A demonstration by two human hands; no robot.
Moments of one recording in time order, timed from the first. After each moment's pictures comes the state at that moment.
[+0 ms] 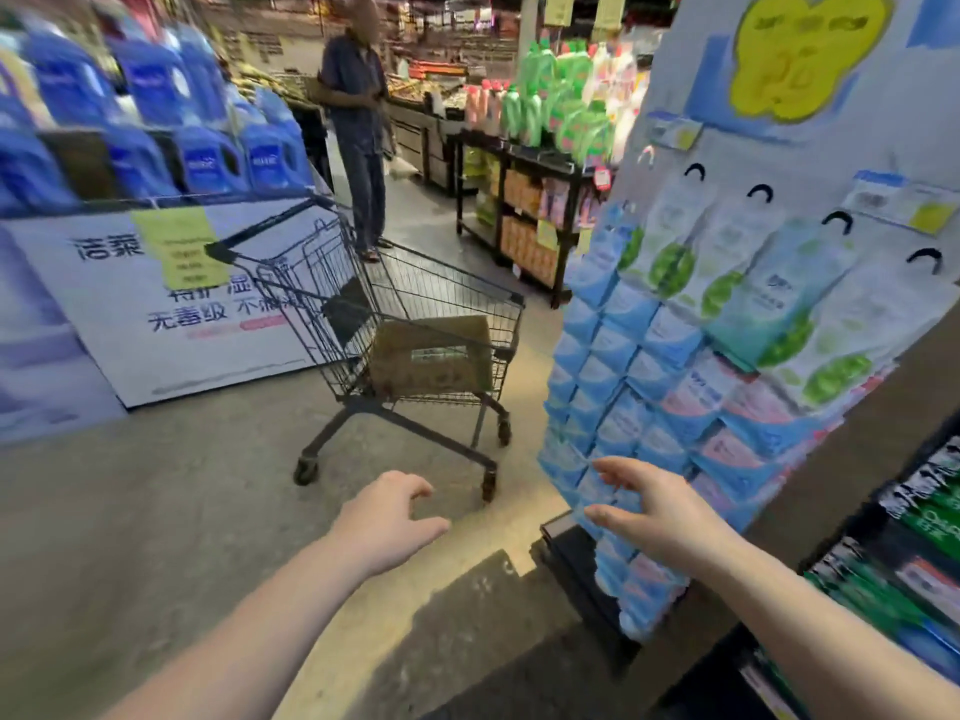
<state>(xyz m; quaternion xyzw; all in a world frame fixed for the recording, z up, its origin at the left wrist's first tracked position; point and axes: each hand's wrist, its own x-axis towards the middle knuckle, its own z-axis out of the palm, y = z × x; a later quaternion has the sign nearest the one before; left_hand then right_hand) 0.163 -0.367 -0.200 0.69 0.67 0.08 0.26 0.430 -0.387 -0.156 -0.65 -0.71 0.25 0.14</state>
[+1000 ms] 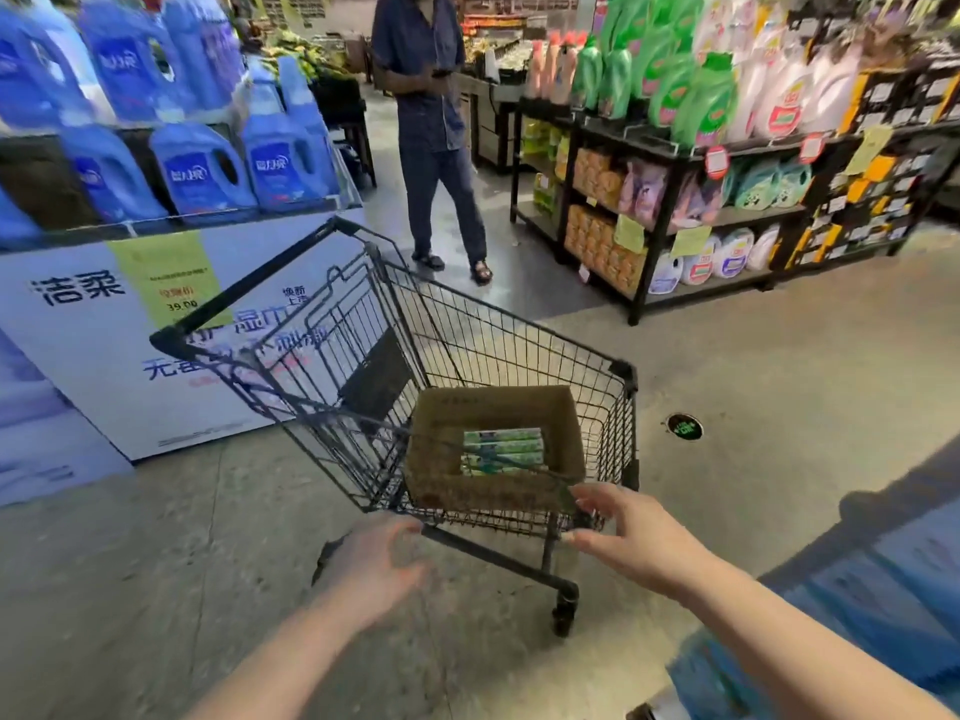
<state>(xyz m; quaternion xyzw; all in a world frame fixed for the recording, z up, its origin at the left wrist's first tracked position) 0.023 0.081 -0.245 0.62 0.72 0.09 0.30 0.284 0.119 -0.210 -0.60 -0.72 0.34 0.10</state>
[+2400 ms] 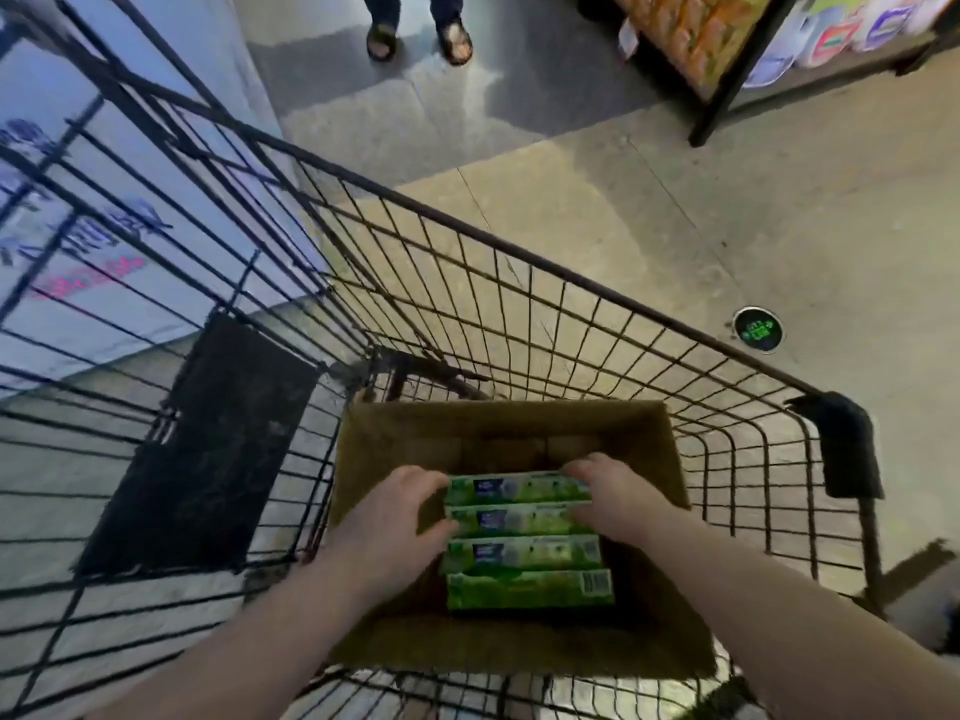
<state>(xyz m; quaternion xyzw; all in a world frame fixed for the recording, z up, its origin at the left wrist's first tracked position) -0.007 0.561 -0.467 0.62 0.66 -0.04 0.42 0.226 0.608 -0.533 -0.62 -0.66 0.38 -0.20</state>
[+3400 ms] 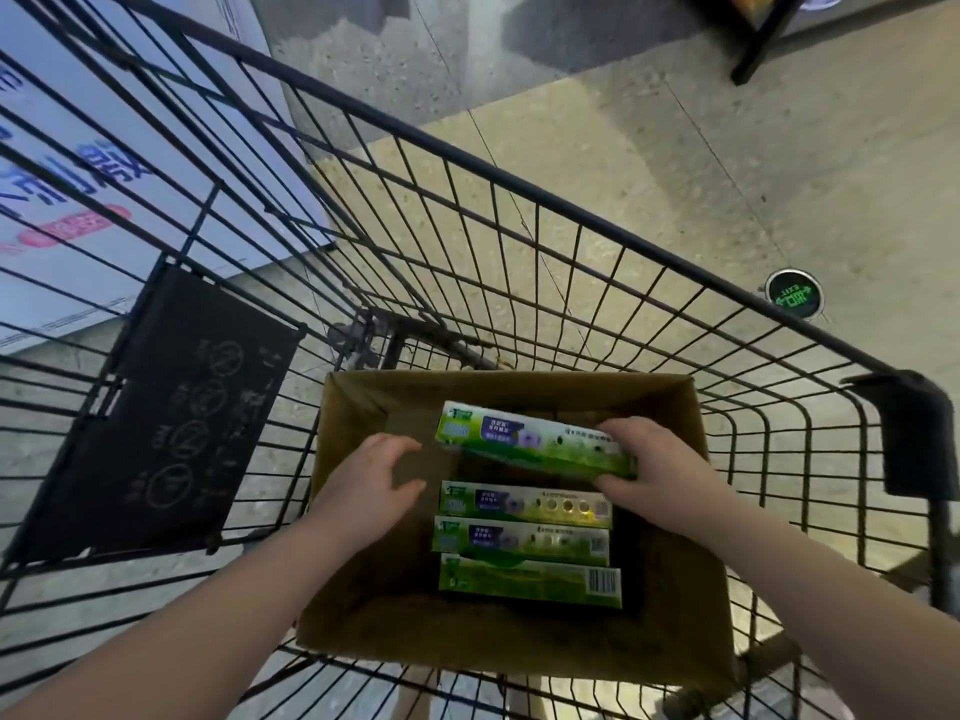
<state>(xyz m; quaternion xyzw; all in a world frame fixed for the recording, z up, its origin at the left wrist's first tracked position) -0.023 0.575 -0.549 0.57 0.72 -0.02 0.40 0.252 0.613 -0.523 -0.61 -0.69 0.40 -0.07</state>
